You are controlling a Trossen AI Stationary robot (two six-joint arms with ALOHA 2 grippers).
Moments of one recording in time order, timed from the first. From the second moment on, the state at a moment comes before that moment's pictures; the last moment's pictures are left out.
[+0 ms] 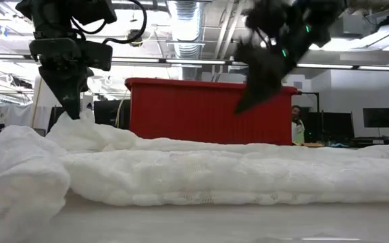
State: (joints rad) left arm 0.01 1.18 0.73 -0.73 -0.05 -0.41; right arm -0.08 1.51 0.91 -0.16 0.04 0.10
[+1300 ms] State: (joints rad) left arm 0.01 1.08 0.73 -0.74 -0.12 -0.33; right arm 0.14 2.28 1.72 -0.19 0.29 -0.12
